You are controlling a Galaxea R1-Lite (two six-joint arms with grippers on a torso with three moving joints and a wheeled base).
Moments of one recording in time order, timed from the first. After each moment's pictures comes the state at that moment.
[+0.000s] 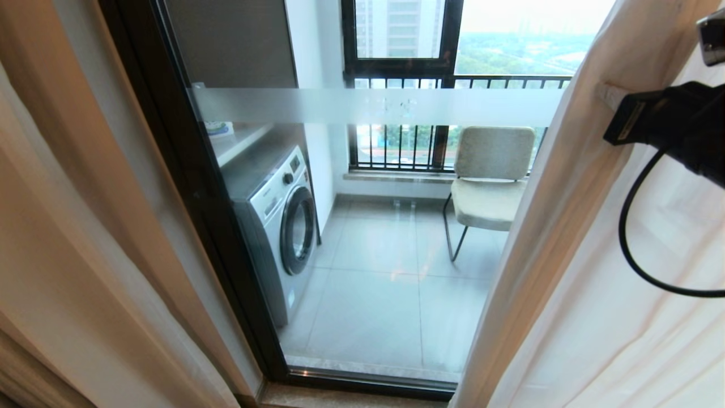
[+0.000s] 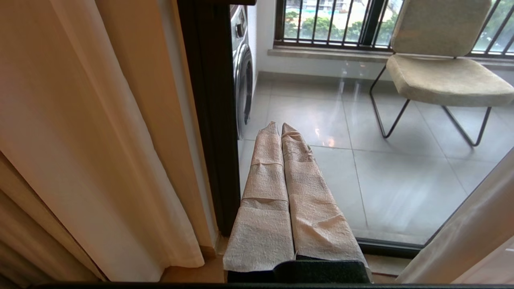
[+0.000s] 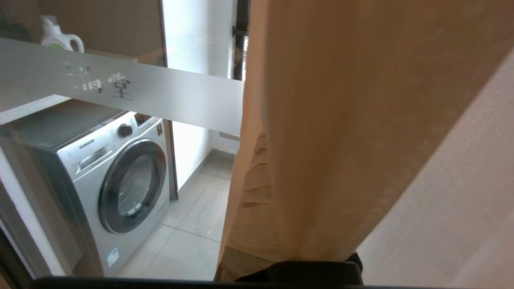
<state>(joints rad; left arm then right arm) -0.01 0.00 -0.01 0.01 0.01 -0.03 0.15 1.50 -0.97 -0.77 0.01 -0.09</state>
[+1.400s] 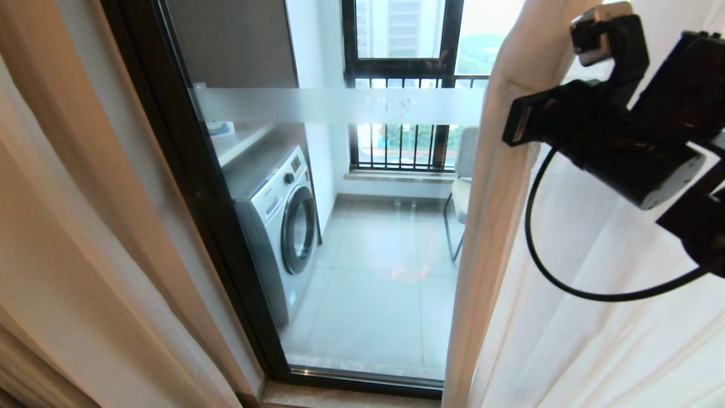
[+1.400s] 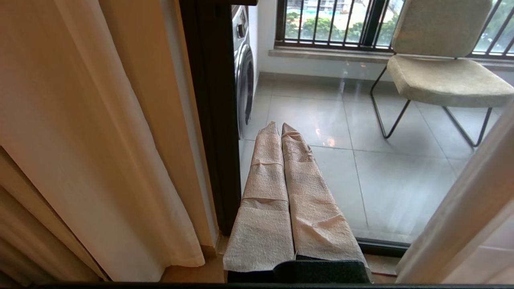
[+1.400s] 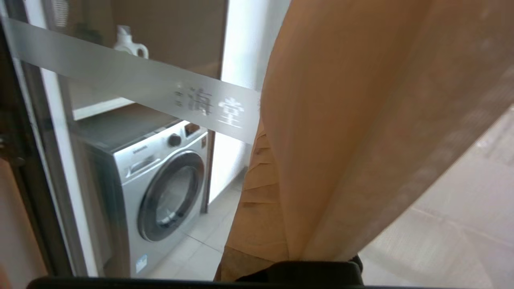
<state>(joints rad) -0.01 0.00 -0.01 0.01 0.01 -0.03 0.50 1.69 -1.11 -0.83 -0.14 -0.20</state>
